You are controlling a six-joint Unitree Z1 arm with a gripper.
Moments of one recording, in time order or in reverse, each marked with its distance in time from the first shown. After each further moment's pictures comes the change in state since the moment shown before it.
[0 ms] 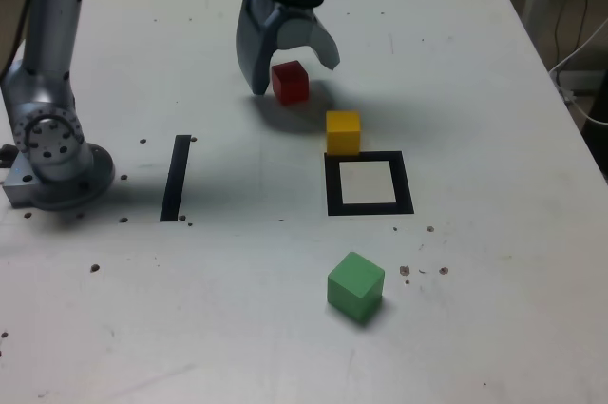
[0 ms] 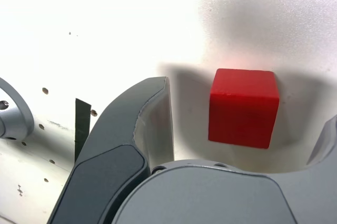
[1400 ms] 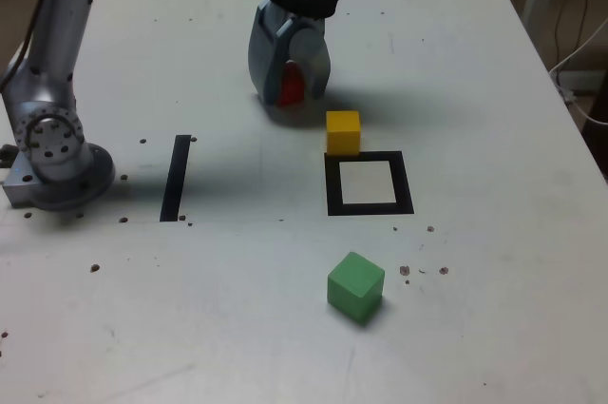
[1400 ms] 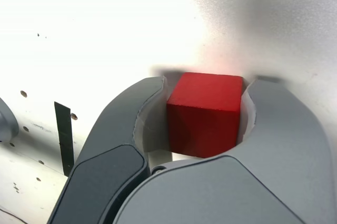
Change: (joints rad) arm 0.011 0.059 -0.040 -0.010 -0.037 0.040
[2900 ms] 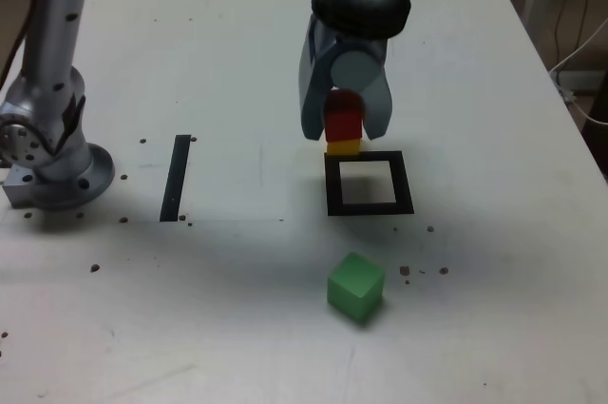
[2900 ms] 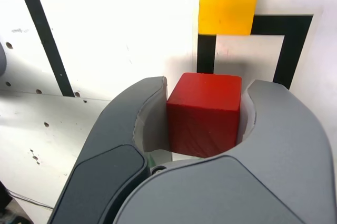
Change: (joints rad) arm -0.536 -0.069 -0.232 0.207 -0.056 -0.204
